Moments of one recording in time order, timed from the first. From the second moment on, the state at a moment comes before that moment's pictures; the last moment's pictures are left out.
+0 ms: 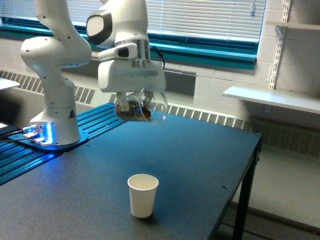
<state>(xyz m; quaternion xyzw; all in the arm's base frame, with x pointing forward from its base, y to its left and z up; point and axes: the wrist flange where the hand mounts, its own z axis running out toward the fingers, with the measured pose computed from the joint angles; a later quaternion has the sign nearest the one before) 0.421 -0.180 0.365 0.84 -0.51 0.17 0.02</state>
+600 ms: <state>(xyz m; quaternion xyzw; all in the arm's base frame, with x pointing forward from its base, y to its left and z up) 0.408 -0.188 0.326 0.84 -0.54 0.12 0.02</state>
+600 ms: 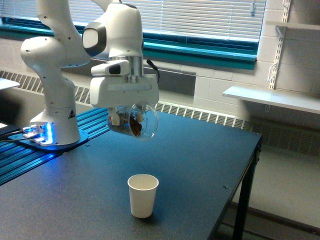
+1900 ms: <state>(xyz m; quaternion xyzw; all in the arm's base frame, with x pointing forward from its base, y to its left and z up) 0.415 -0.202 0.282 0.84 -0.54 0.07 0.04</state>
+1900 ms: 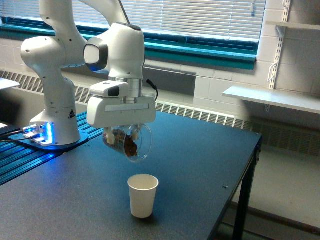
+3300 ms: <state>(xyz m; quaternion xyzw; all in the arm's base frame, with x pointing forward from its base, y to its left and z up) 0.426 -0.200 0.256 0.85 -0.52 0.03 0.07</state>
